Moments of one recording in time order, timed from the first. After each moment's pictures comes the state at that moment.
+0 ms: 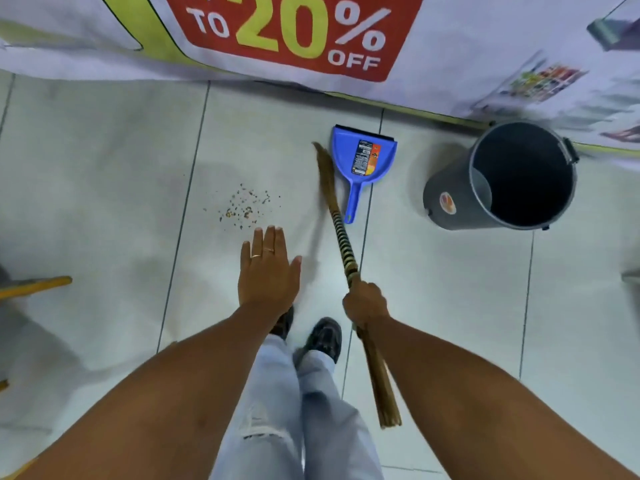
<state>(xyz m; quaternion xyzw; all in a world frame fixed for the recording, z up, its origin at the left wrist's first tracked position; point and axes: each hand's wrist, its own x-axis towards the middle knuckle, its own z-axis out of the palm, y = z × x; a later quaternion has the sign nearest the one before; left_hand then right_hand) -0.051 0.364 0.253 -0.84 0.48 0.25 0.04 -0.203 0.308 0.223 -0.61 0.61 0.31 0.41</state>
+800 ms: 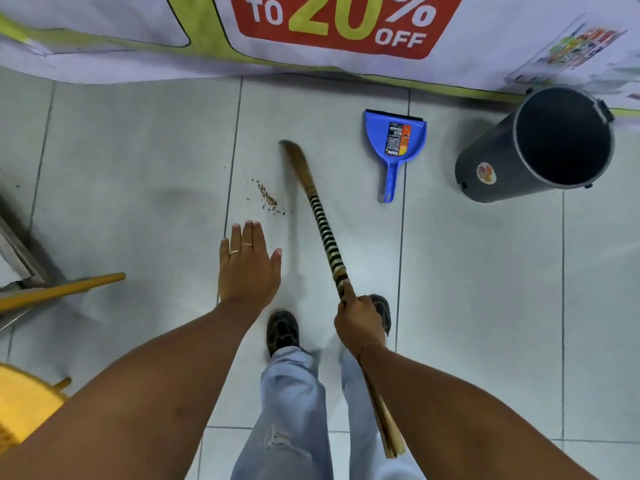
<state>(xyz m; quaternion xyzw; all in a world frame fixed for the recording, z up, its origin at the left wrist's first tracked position) 0.082 0.491 0.266 -0.85 0.47 0.24 0.05 -0.101 0.482 0.237 -0.64 0.63 0.19 0.40</state>
